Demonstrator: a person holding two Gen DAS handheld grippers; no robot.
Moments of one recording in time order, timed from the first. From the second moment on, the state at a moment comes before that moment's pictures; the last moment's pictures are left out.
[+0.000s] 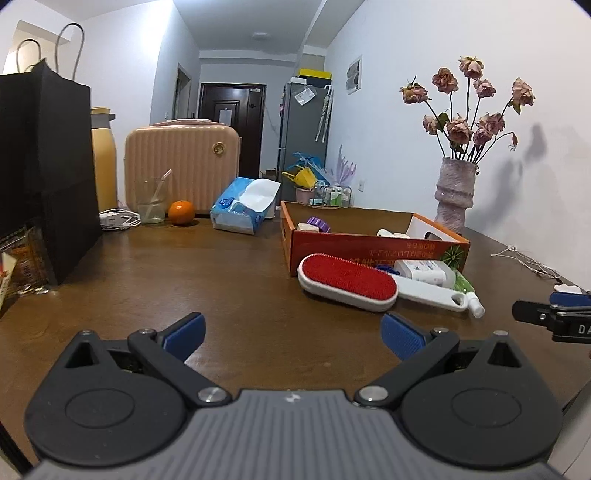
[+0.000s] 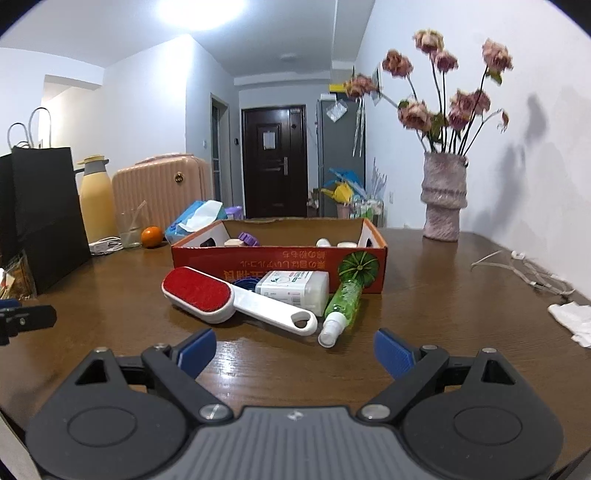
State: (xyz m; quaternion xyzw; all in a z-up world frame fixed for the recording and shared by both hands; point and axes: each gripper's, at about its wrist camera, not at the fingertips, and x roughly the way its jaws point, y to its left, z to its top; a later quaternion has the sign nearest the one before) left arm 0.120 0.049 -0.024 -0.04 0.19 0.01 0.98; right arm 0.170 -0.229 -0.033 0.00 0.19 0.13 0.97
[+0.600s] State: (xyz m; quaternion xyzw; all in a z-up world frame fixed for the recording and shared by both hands) left arm 0.306 0.050 -0.030 -0.03 0.24 -0.07 0.97; right arm 0.276 -0.236 -0.052 0.06 0.26 0.12 0.96
